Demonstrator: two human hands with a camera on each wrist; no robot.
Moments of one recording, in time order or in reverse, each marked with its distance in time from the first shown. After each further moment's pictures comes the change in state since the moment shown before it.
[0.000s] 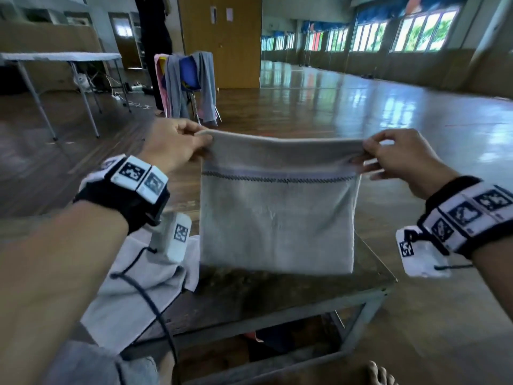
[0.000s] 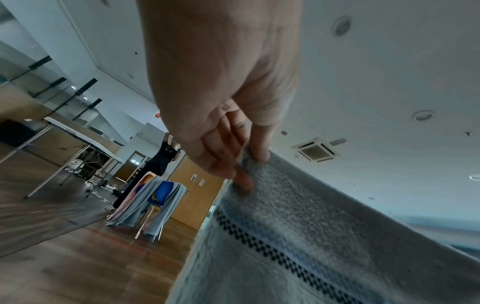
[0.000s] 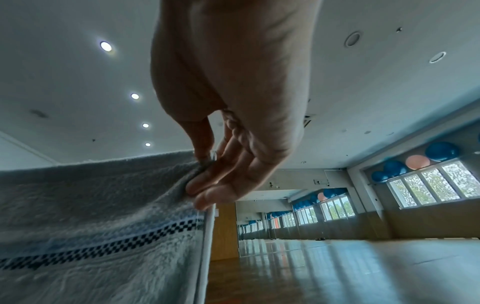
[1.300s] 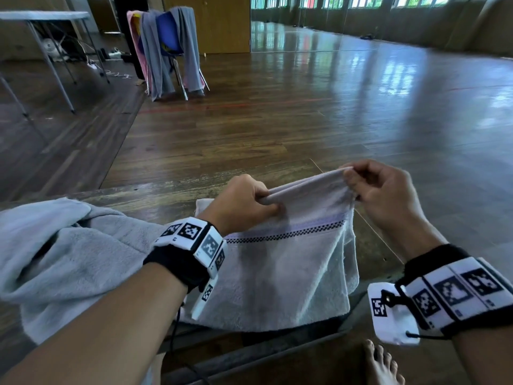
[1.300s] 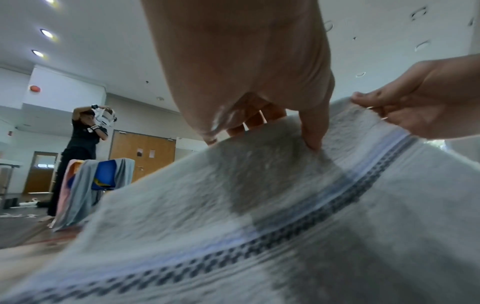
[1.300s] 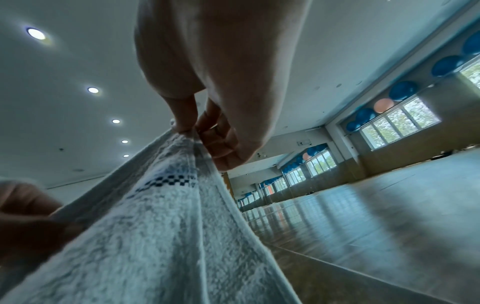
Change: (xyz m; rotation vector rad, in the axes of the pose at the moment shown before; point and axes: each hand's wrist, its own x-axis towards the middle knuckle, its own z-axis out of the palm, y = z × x) left_hand -0.055 -0.068 0.144 0.313 -0.604 0.272; right_hand -0.027 0.113 0.052 0.142 0.041 -0.159
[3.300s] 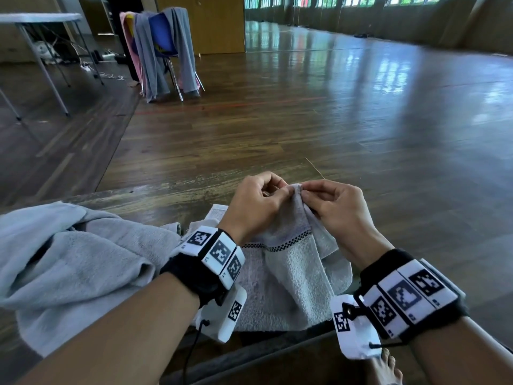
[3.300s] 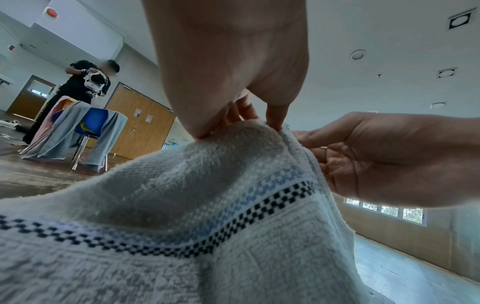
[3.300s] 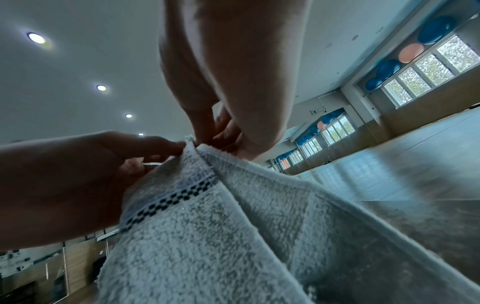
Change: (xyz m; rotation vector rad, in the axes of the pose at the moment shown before) left_hand 0.004 0.029 0.029 -0.421 0.252 -0.152; right_hand -0.027 -0.012 0.052 0.237 -0.059 0.306
